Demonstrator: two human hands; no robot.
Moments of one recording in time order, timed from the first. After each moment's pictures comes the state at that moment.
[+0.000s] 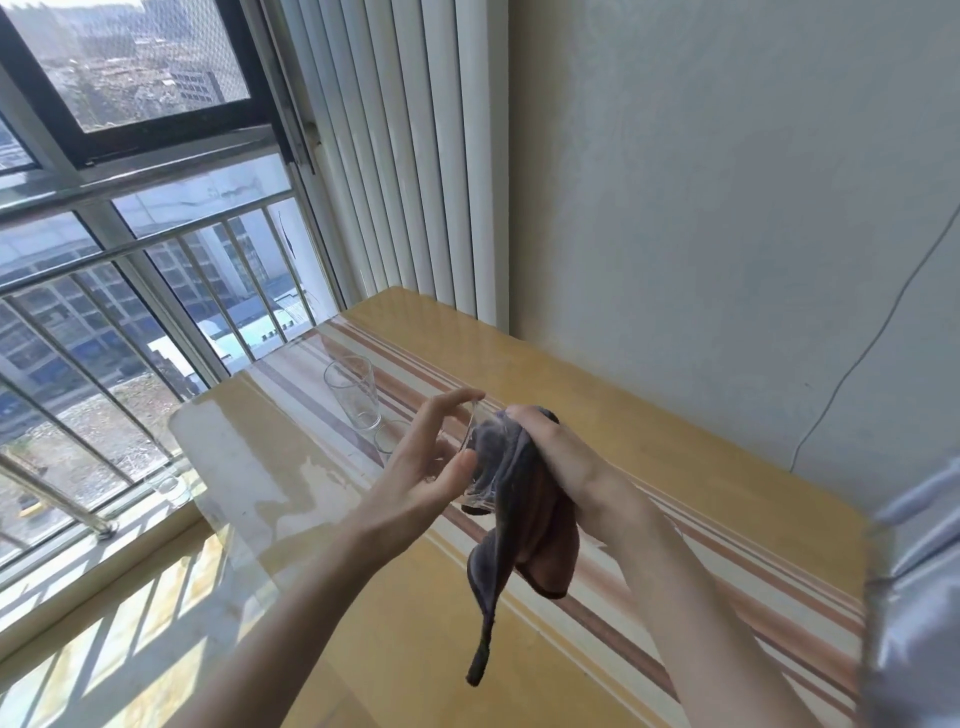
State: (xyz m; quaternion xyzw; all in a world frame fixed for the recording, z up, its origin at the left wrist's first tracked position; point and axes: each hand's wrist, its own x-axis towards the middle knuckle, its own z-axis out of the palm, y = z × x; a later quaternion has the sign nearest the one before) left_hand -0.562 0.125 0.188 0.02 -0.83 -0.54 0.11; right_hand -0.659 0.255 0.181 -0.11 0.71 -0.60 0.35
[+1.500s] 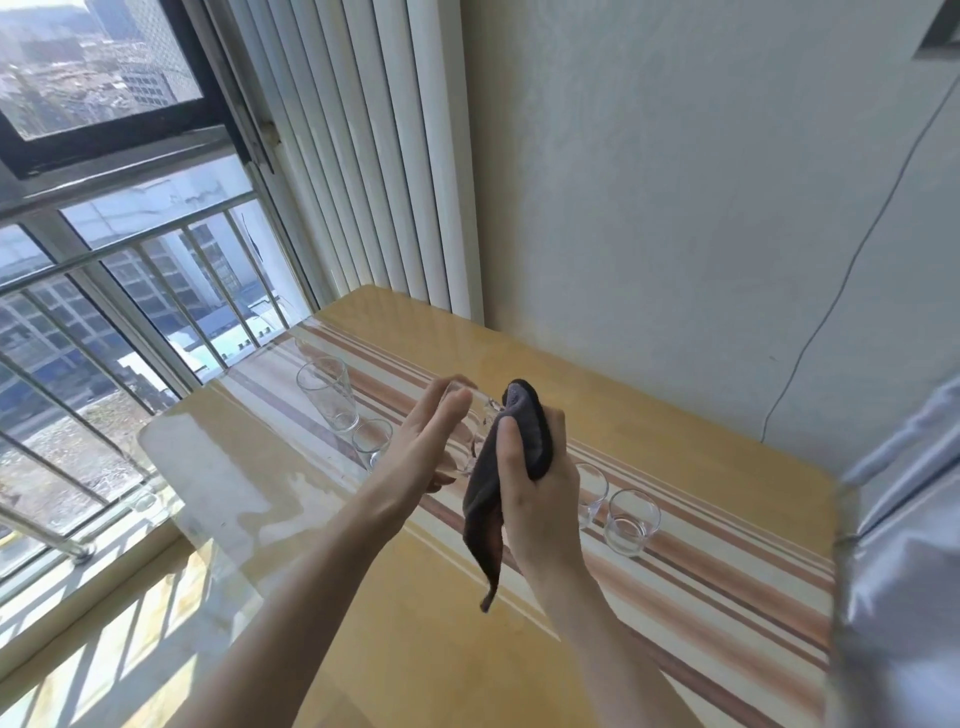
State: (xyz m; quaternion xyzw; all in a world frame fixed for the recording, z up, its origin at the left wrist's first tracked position) left_hand -0.591 0.139 0.185 0.14 -0.79 -0.59 0.03; right_hand -0.611 0.260 0.152 -0.14 0.67 -0.73 0.01
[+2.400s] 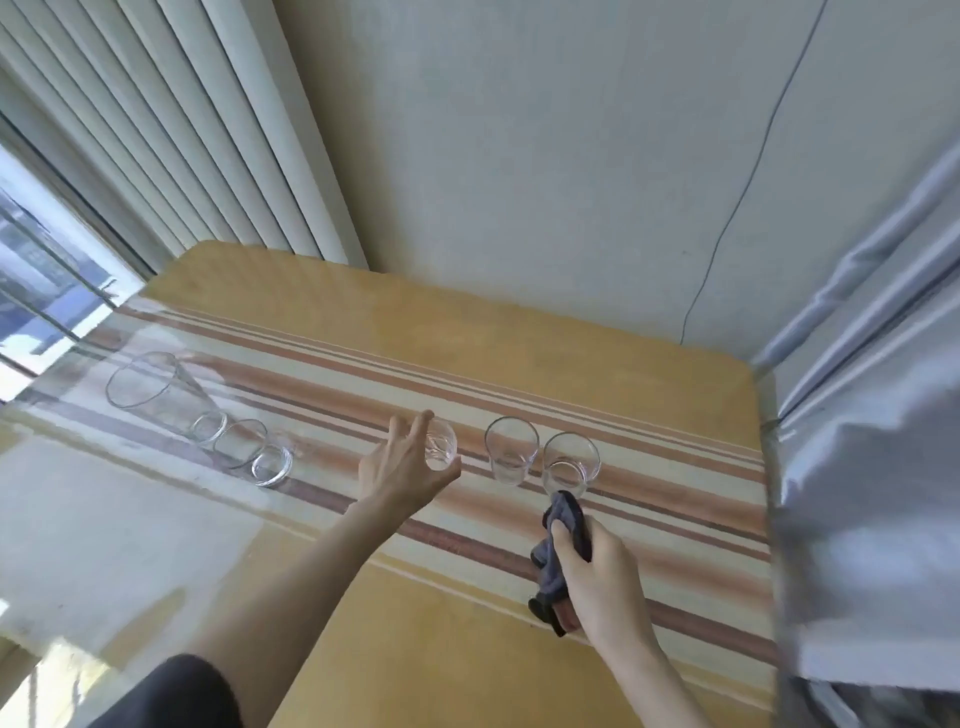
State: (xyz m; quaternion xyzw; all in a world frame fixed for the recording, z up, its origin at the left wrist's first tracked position) left_hand -0.712 0.143 -0.023 0.09 -0.98 -0.12 -0.09; right_hand -0.625 0.357 0.010 0.13 0.84 -0.50 0.15
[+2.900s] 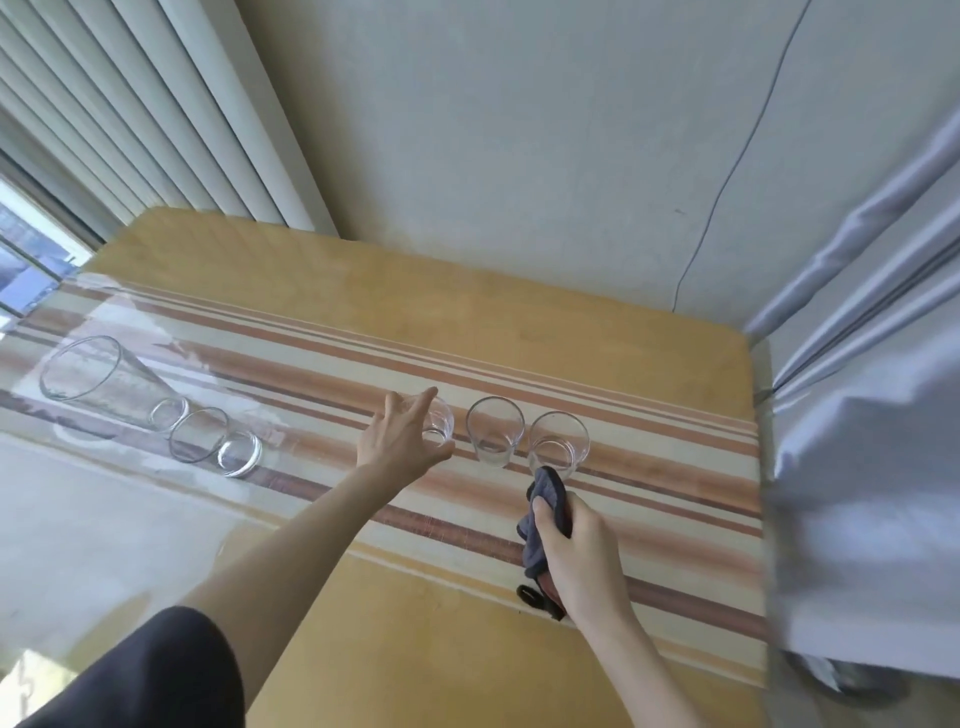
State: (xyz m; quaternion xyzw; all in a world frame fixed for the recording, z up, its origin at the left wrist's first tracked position) left_hand -0.746 0.150 -0.057 0.06 -0.98 -0.09 -0.16; right_hand -0.641 0.354 -0.013 0.14 0.85 -0.49 0.14
